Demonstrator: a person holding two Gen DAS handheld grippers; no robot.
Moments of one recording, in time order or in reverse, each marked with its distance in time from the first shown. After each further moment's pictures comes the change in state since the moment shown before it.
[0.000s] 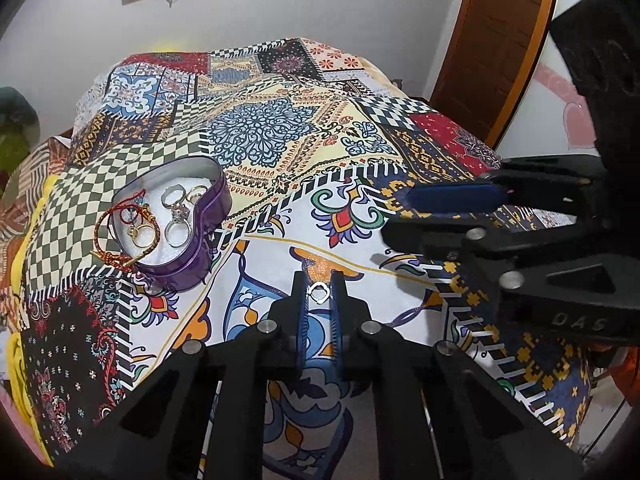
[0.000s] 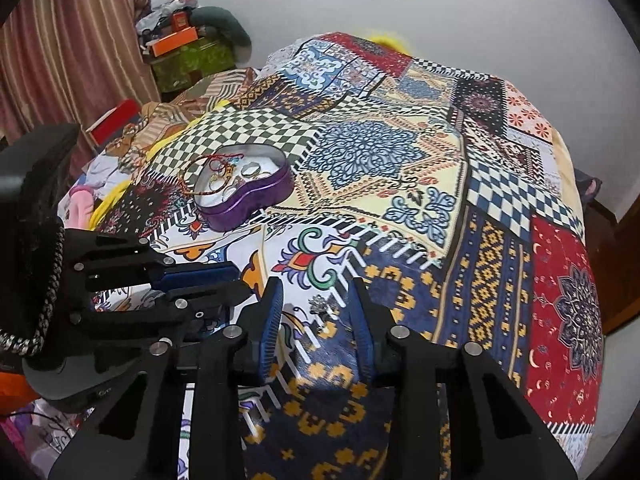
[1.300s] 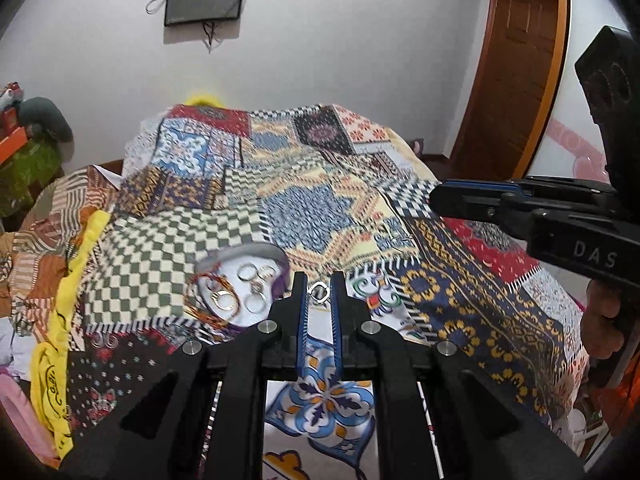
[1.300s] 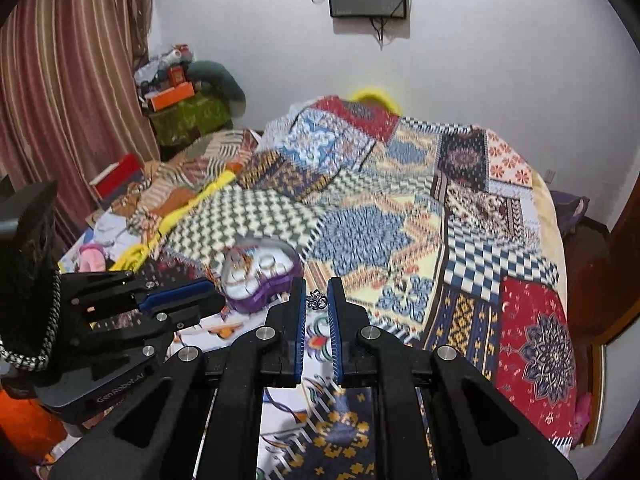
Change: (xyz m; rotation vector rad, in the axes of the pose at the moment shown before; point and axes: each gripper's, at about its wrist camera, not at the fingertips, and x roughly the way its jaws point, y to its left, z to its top) left arm -0.079 0.025 0.032 -0.069 -0.202 0.080; right arm -0.062 0.014 0.051 0.054 -0.202 -0.023
